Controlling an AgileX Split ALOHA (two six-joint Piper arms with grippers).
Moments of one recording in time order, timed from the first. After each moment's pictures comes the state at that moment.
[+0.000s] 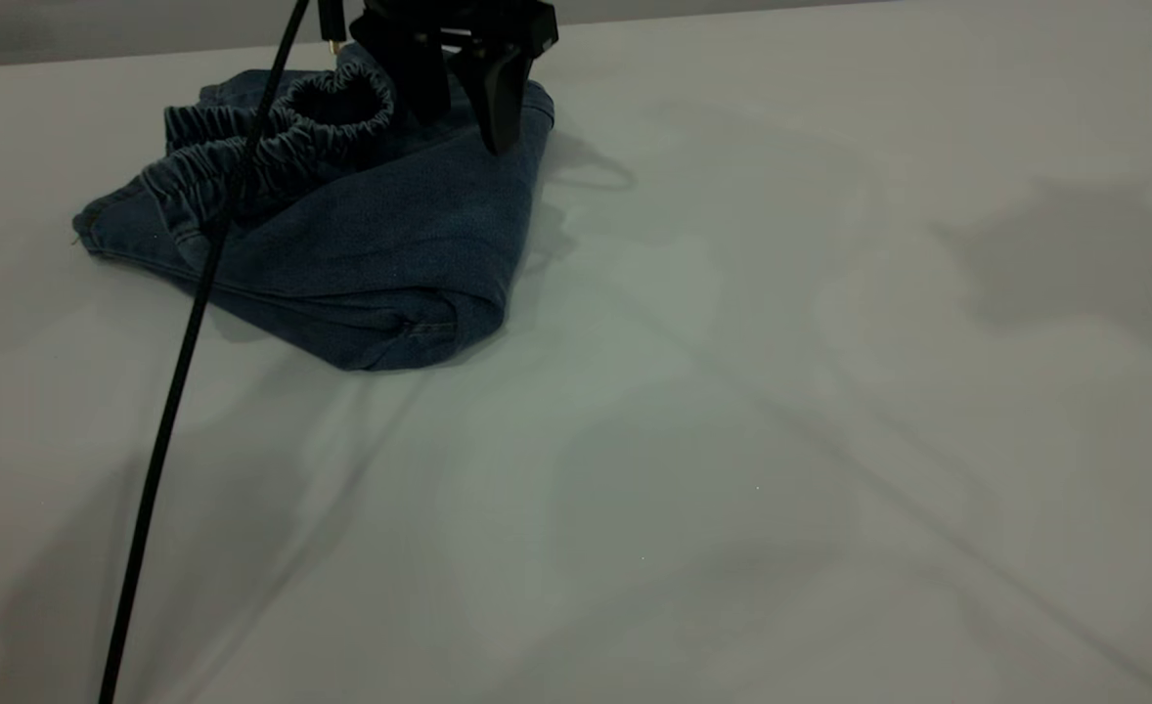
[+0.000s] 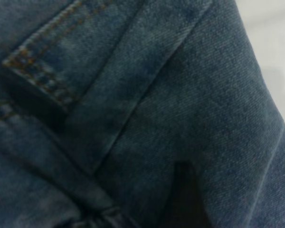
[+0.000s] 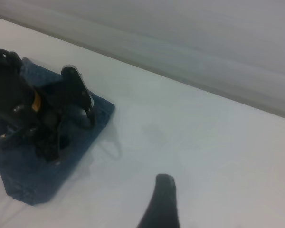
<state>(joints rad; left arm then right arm) -0.43 2.50 -2.17 -0.01 1.22 0.21 0.00 1.55 -1.81 0.34 1.15 -0.32</state>
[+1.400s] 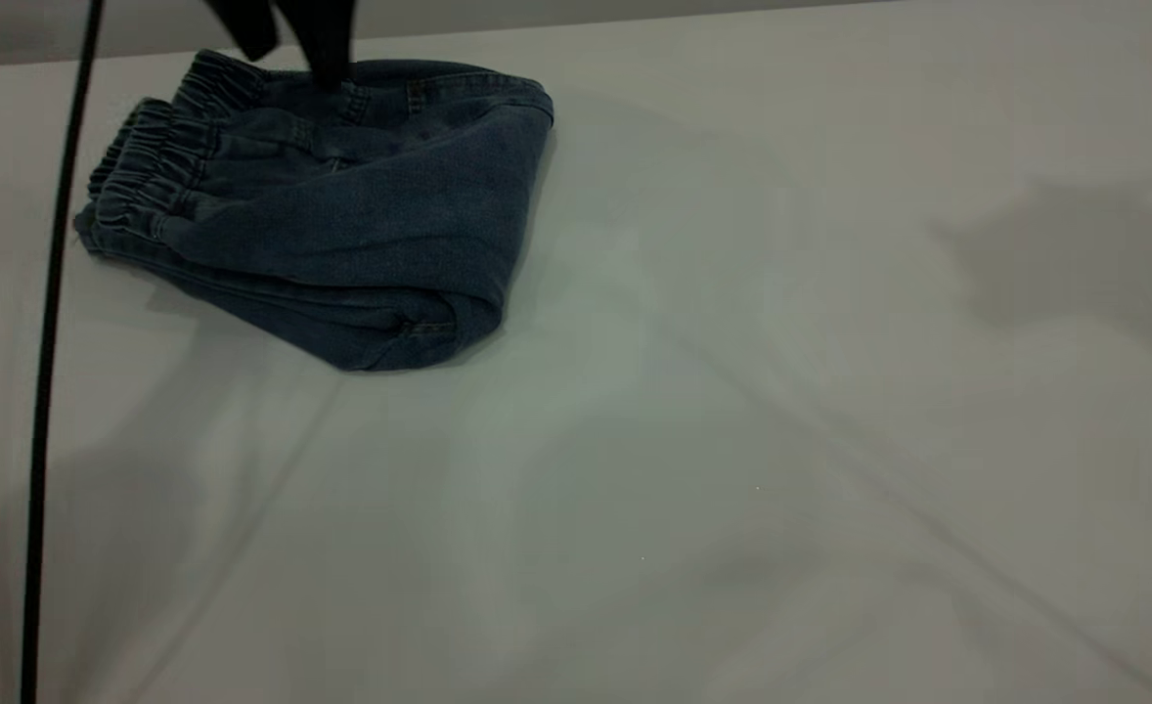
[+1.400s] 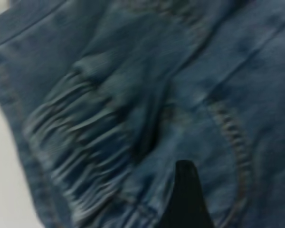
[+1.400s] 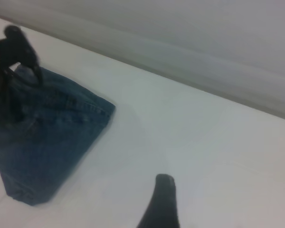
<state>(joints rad) -0.30 2.34 -2.02 0.06 1.22 0.25 0.00 1.55 -1.81 0.34 1.14 -0.33</state>
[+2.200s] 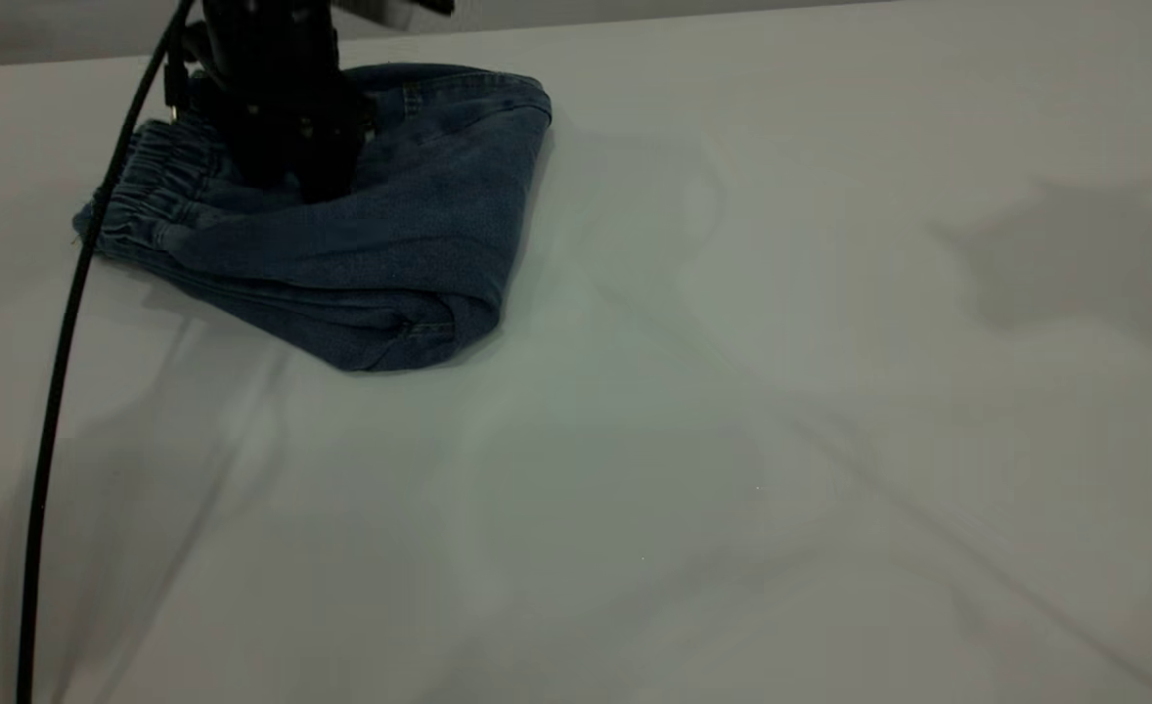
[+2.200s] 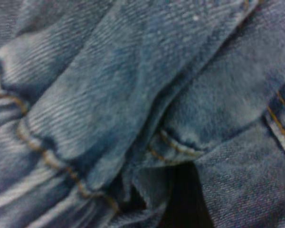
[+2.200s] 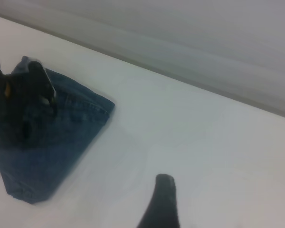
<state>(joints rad) -0.28 2.52 -2.02 0.13 1.22 0.28 0.00 1.55 -1.81 0.34 1.15 -0.33</state>
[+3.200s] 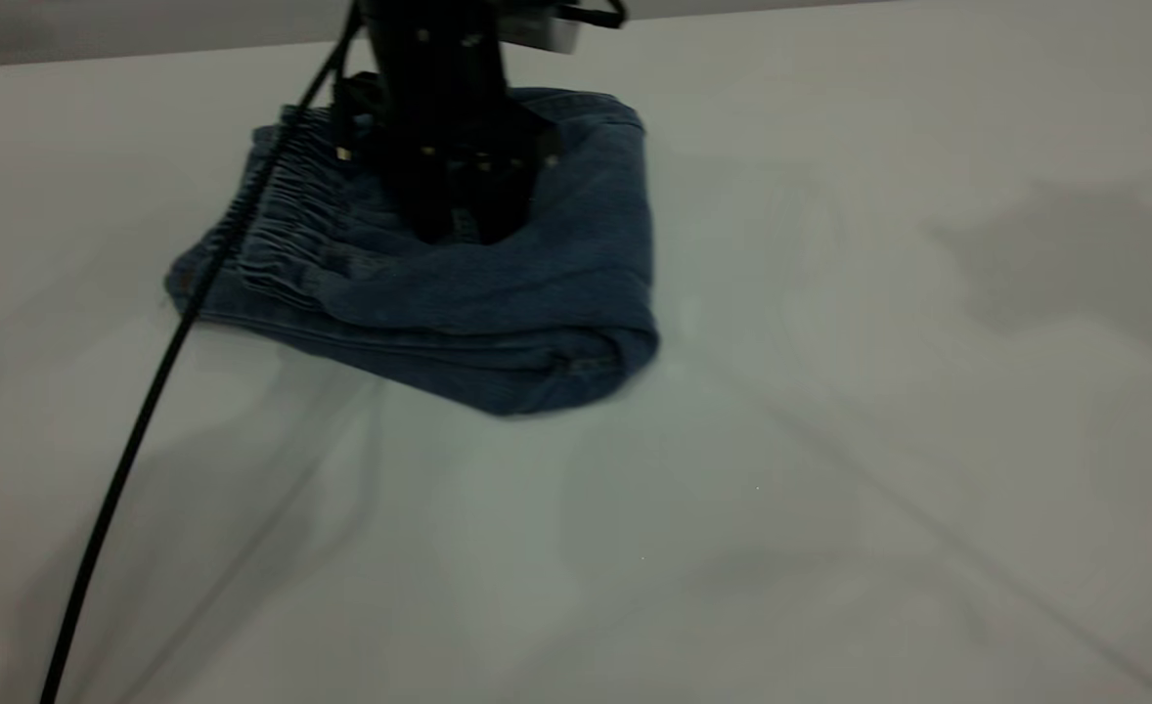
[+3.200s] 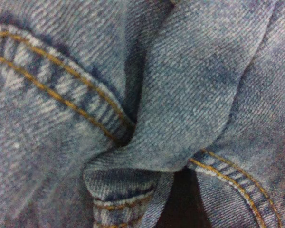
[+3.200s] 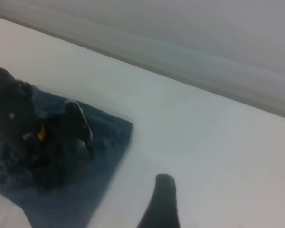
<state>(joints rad) -0.46 2.53 -2.02 -0.08 1.22 0.21 0.00 1.55 -1.81 0.34 1.15 -0.32</state>
